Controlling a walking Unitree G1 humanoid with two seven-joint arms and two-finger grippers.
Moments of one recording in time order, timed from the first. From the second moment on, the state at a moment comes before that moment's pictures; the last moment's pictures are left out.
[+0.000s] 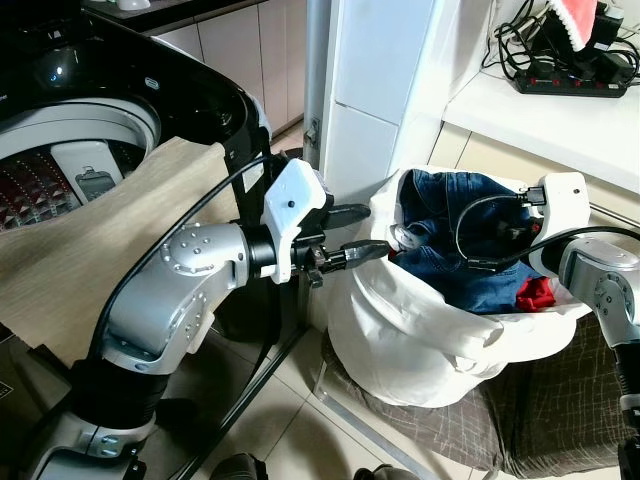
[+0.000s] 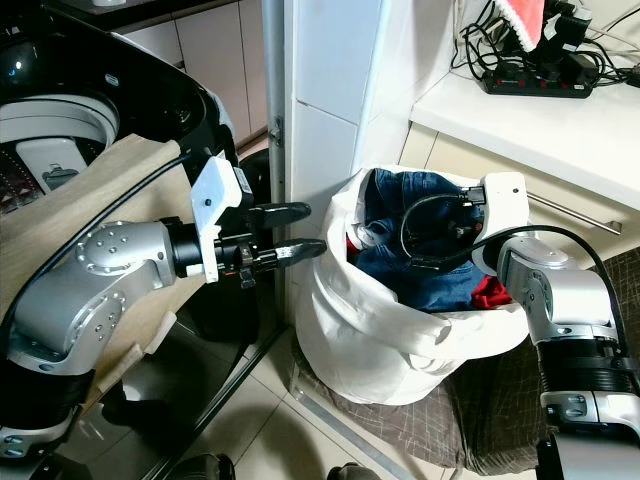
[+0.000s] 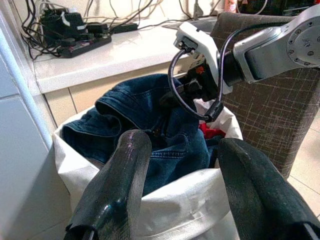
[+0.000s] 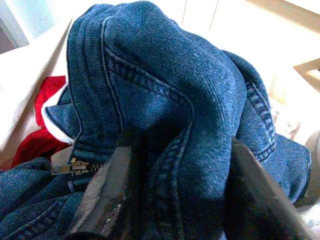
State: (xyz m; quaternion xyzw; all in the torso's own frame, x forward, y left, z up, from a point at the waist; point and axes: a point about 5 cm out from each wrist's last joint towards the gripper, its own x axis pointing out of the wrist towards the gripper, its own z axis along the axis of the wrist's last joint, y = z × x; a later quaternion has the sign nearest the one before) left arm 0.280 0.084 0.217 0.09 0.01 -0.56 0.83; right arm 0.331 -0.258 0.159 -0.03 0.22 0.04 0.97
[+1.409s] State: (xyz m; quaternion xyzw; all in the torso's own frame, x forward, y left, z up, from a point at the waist) left arm 0.302 0.065 0.273 0.07 -0.17 -0.46 0.87; right arm 0.323 -0.222 0.301 0.22 -0.03 0.25 0.94
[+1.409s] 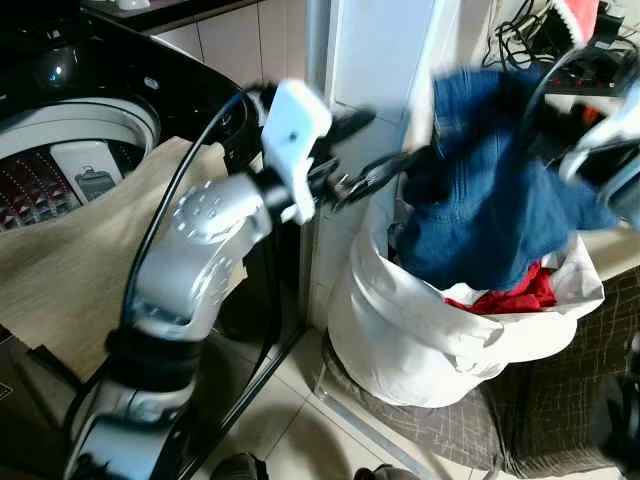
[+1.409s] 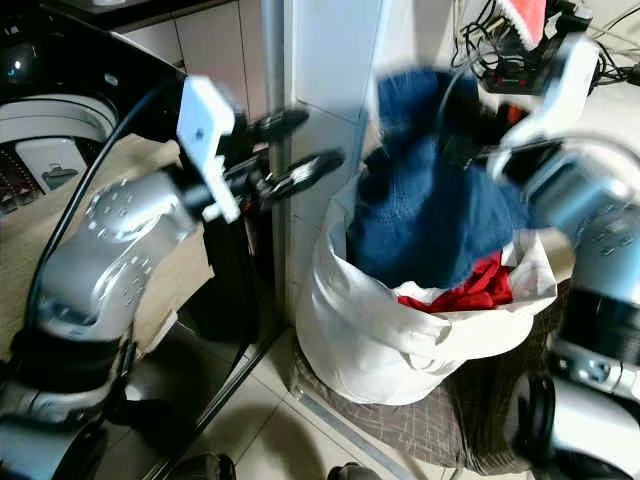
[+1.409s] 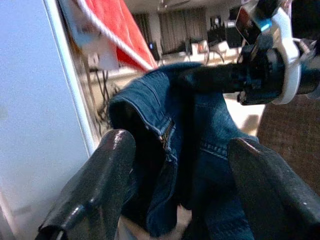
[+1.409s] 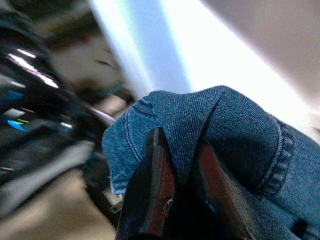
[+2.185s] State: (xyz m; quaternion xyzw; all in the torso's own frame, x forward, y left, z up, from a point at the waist) left arm 0.313 0.012 0.280 0.04 -0.20 -0.44 0.88; right arm 0.305 -0.174 0.339 0.33 -0.06 0.38 0.86
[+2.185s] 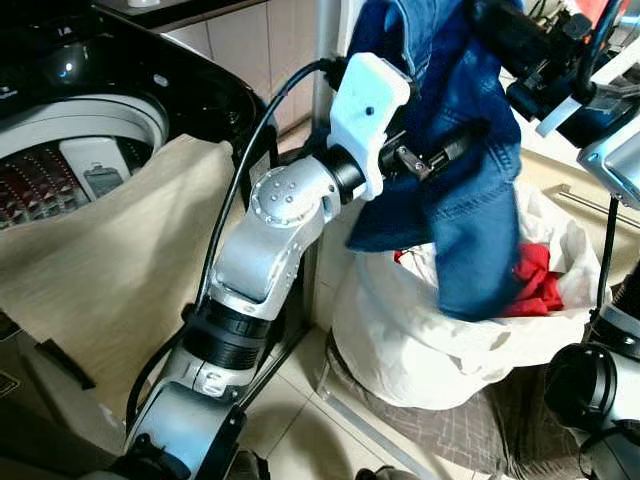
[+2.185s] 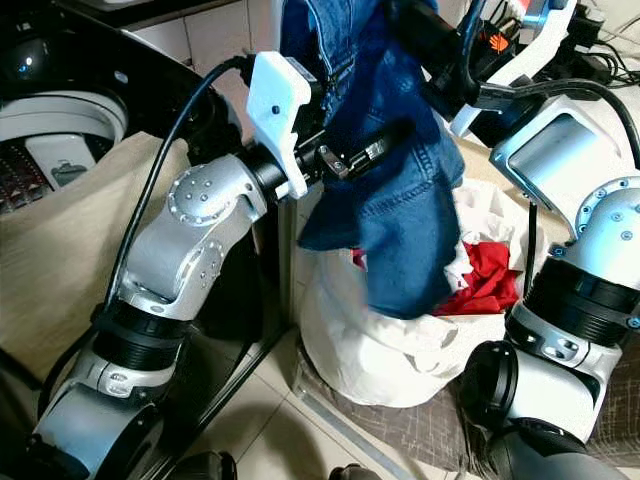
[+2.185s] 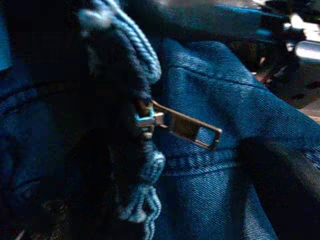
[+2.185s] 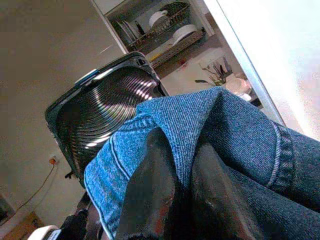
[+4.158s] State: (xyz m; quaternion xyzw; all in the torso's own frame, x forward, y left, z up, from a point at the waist) left arm 0.349 0.243 0.497 0.33 -0.39 0.15 0.85; right arm 0.297 -0.155 0.323 0.20 -0.03 0.37 0.91
